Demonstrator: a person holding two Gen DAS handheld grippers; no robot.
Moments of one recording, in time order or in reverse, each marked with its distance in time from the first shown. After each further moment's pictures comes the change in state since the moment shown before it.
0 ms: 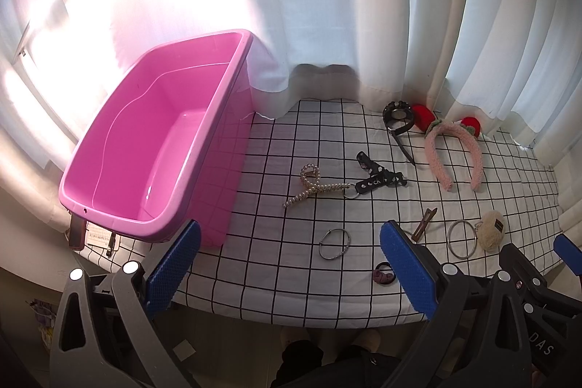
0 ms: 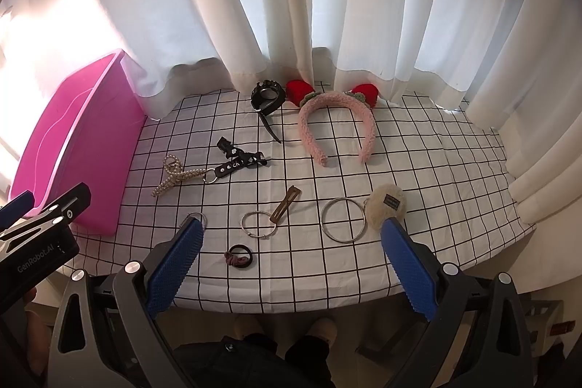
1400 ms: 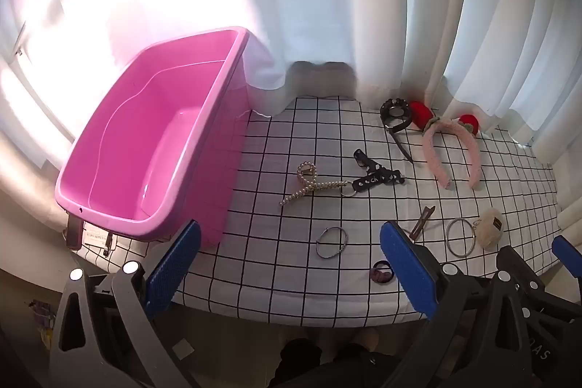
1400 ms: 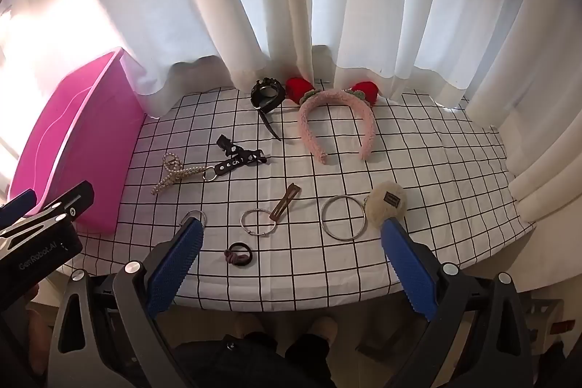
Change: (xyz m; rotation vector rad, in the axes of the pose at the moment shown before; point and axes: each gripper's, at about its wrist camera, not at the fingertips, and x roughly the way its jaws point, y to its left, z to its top) left arm -0.001 -0.002 -0.004 -0.001 0.011 -0.010; right arm -0.001 0.007 0.002 0.006 0.003 -0.002
